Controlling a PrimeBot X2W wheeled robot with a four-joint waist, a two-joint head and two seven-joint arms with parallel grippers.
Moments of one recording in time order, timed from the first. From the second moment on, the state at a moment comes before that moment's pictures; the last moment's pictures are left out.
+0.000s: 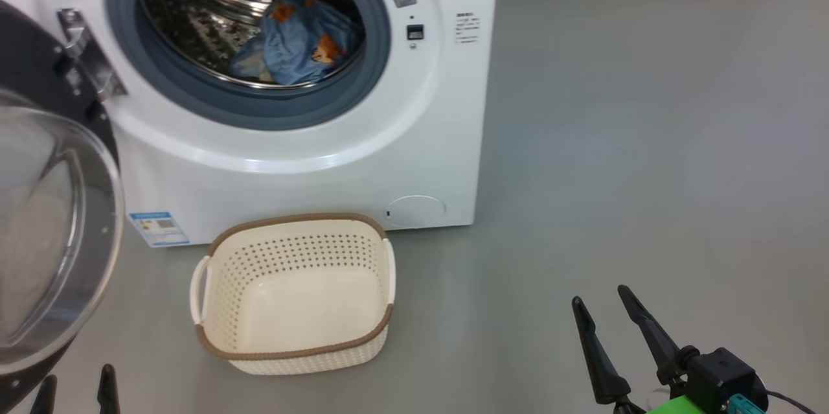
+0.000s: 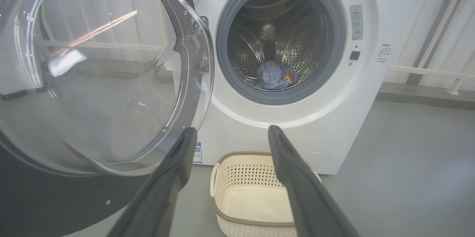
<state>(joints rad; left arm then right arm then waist) 0.26 0.13 0.21 -0.03 -0.31 -0.13 -0.26 0.07 -0.05 0.10 0.05 0.19 0.13 -0.26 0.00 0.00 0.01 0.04</state>
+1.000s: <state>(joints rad) 0.24 0.10 0.25 0.02 -0.32 -0.13 -0.26 0.06 -0.05 0.12 0.11 0.20 0.13 -0.26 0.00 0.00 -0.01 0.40</state>
